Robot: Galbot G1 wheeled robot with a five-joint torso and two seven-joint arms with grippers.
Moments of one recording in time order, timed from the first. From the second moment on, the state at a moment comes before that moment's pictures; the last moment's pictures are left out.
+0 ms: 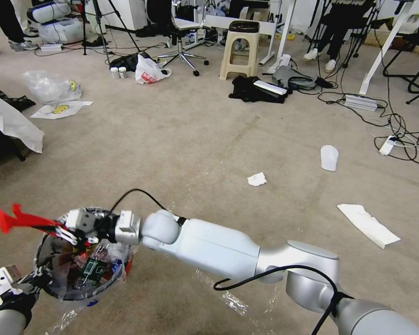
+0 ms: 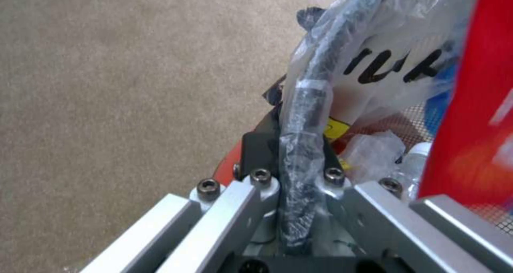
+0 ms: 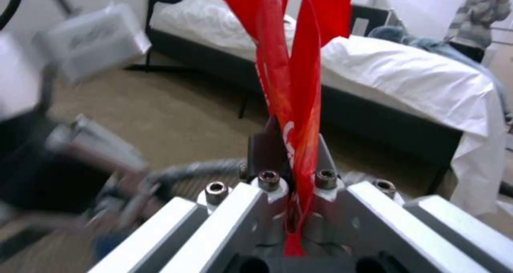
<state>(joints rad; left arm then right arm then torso) 1.71 -1.55 -1.19 -2.28 -0.77 0.63 -0.07 -0.25 1.61 -0.85 1.19 0.54 0.33 -0.36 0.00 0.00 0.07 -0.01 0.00</state>
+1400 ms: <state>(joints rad) 1.70 -1.56 -1.19 -2.27 -0.76 0.63 -0.06 -0.29 1.44 -0.89 1.37 0.51 0.28 -0.29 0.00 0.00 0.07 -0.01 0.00</state>
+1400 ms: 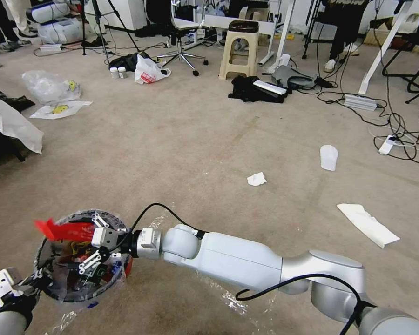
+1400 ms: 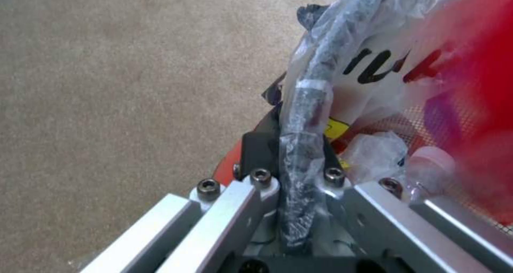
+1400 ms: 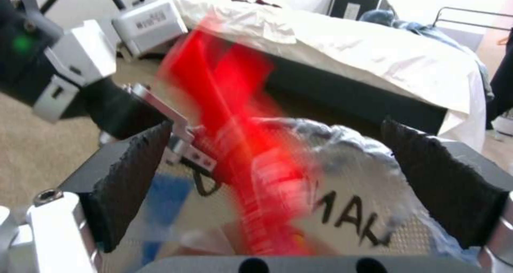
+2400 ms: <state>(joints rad) 1.70 -1.56 -1.19 -2.26 -0.76 0.62 -0.05 -0.59 1.06 0.04 1.86 0.70 0.20 -0.03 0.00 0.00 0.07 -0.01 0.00</state>
